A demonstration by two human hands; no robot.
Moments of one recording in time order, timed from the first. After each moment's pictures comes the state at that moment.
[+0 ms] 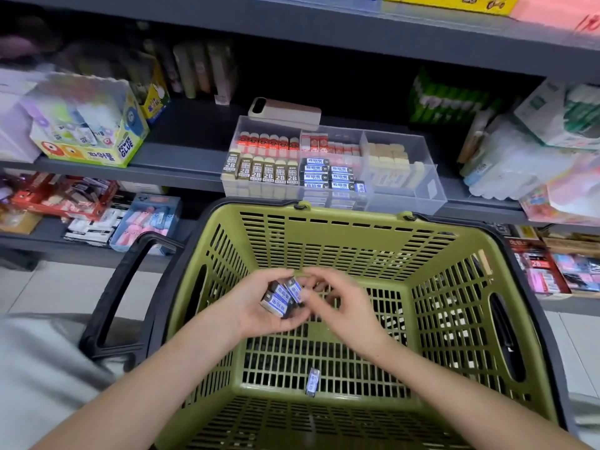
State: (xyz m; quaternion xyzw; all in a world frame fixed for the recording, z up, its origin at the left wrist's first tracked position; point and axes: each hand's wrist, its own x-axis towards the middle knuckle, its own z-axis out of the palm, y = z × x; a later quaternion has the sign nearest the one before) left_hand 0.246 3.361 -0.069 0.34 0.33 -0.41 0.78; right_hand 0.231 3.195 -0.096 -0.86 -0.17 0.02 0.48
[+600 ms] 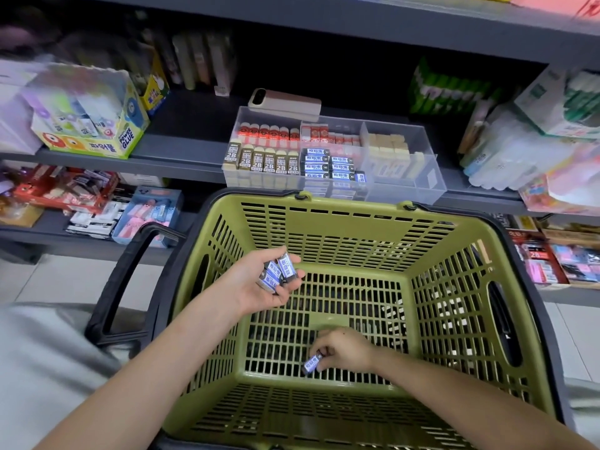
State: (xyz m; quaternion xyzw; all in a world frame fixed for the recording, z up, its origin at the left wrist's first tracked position) left_hand 0.251 3.368 -0.064 0.41 0.33 -0.35 0.77; right_hand 0.208 3.153 -0.213 -0.86 -0.30 0.37 0.18
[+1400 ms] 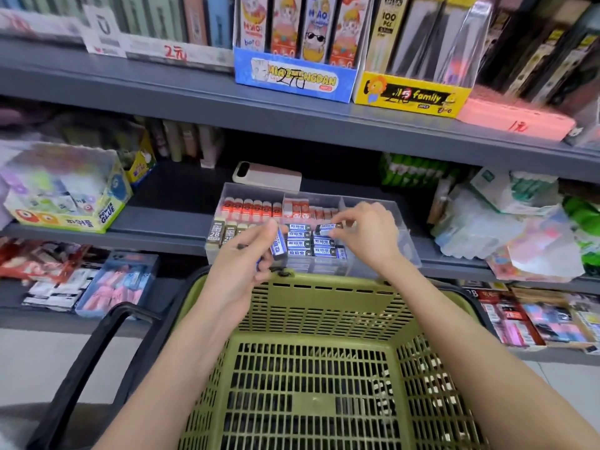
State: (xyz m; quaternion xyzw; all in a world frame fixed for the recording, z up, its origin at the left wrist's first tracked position) left_hand 0.310 3.364 0.013 0.56 0.09 -0.06 0.82; right_hand 0.397 3.165 0.007 -0.98 -0.06 -0.11 0.14
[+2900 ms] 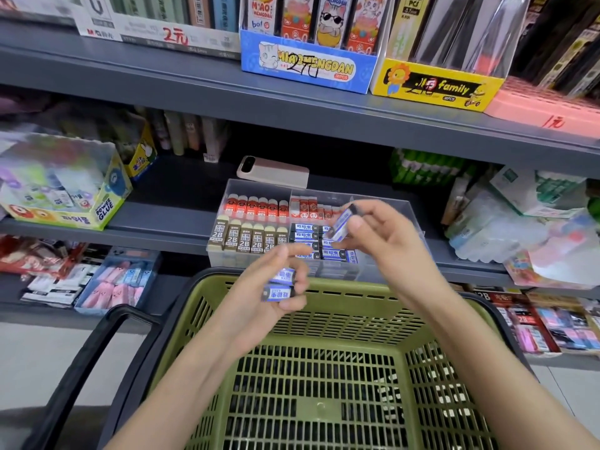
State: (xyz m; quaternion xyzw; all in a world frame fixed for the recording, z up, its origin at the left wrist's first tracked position) left_hand 0.308 3.357 -0.013 0.40 -0.01 -0.18 0.90; right_hand 0.347 3.178 0.040 -0.73 -0.13 0.02 0.67
